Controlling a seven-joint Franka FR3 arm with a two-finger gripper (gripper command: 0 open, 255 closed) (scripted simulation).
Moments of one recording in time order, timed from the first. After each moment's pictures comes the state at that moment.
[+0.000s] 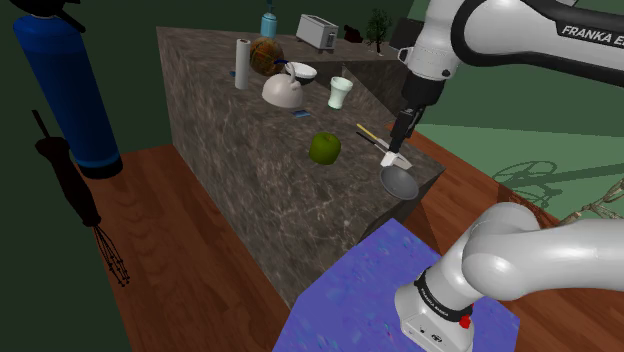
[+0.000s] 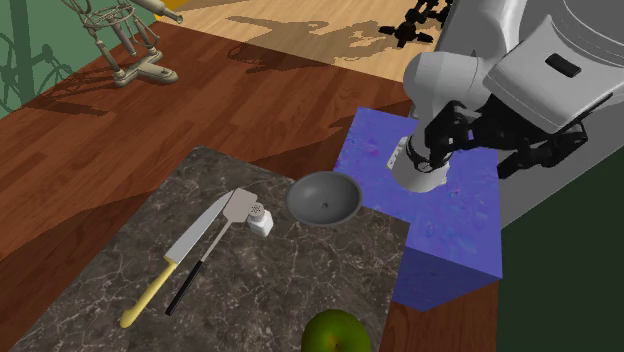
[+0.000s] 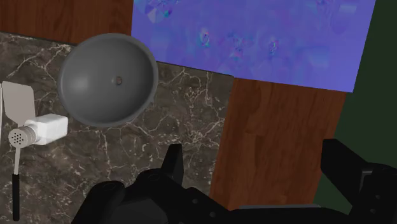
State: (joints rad) arm 0.01 -0.78 0.00 -2.44 -0.06 1.56 -0.16
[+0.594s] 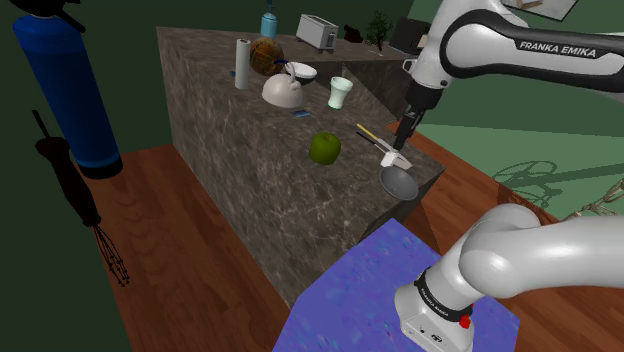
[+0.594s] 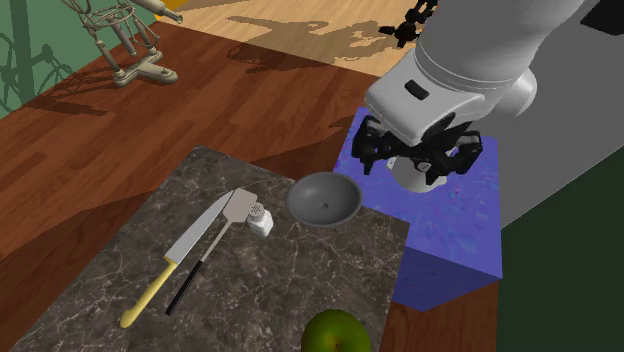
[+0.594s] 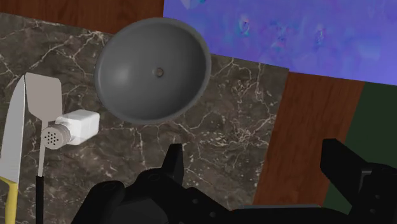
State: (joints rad) arm -0.05 -0.72 -0.16 -2.49 -0.16 1.71 -0.32
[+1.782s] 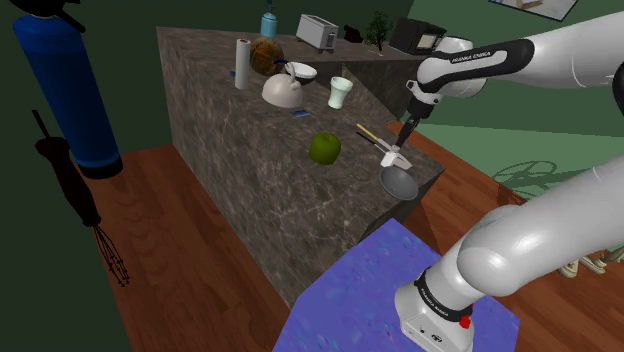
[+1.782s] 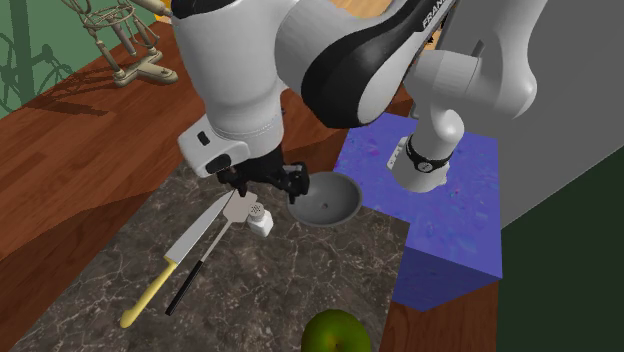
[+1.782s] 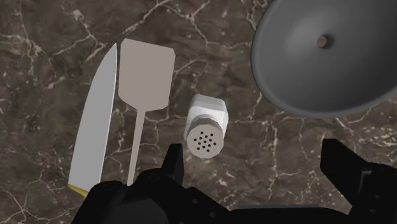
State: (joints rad) arm -0.10 -0.24 -0.57 -2.32 -0.16 2.11 -0.77
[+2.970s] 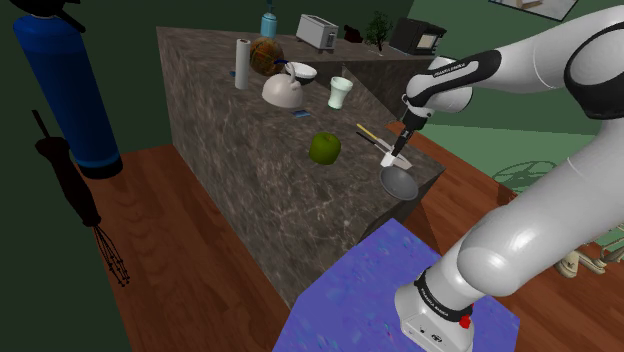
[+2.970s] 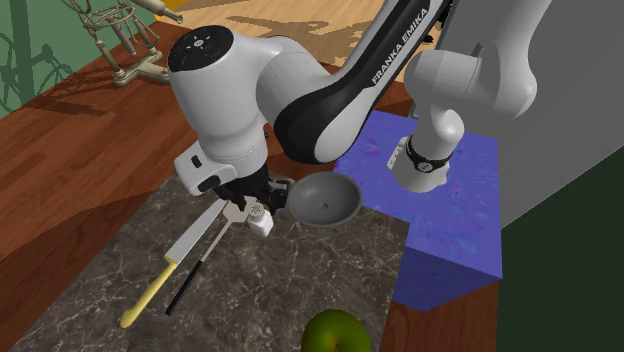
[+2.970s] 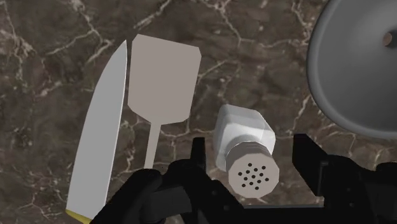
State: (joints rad) arm -0.09 -0.09 -0.64 -2.33 -0.06 2.26 -0.89
